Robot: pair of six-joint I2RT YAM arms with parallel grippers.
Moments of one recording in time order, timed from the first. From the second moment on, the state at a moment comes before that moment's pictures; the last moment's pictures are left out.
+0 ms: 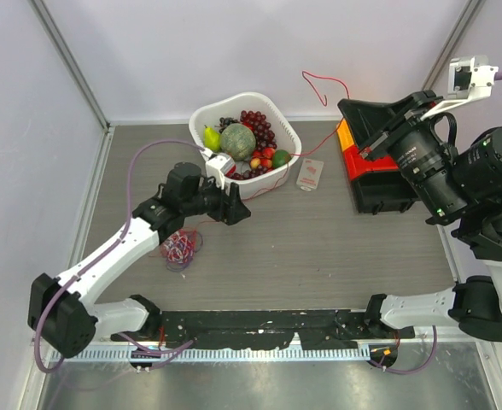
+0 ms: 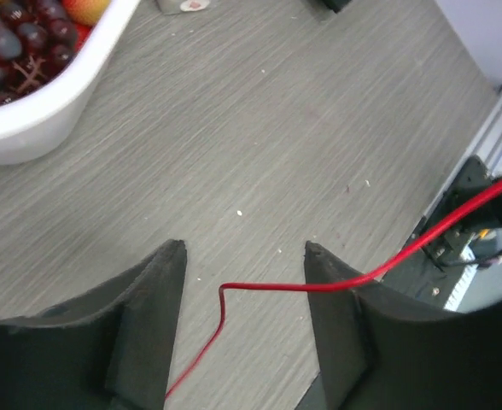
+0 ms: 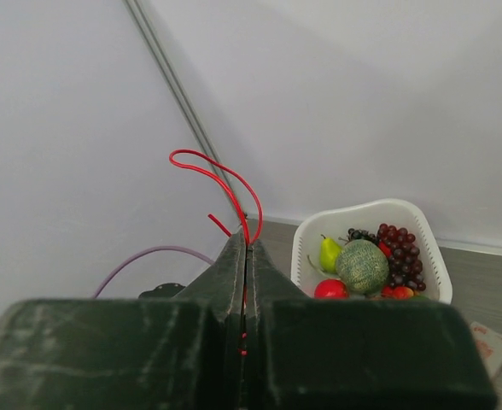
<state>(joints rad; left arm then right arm) -0.57 1.16 0.94 -0.26 0.40 -0.27 1.10 1.17 2.08 -0.62 0.60 0.22</state>
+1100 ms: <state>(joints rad) -0.76 1.61 1.21 -0.39 0.33 -0.77 1.10 0.95 1.16 -0.77 0.66 0.61</state>
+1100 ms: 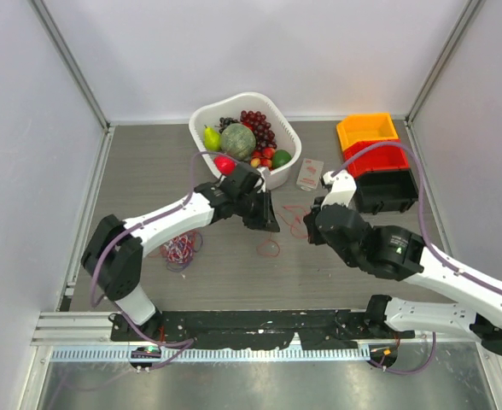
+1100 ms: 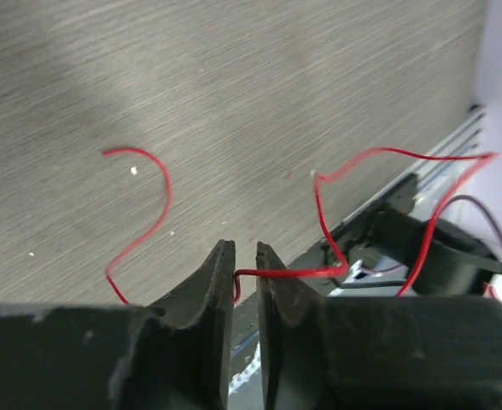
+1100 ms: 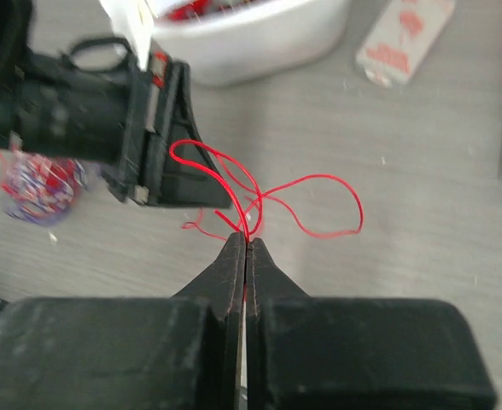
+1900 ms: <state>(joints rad) -0.77 0.78 1.00 -0.87 -0.20 -0.76 0.99 1.40 0.90 -0.53 0.27 0.65</state>
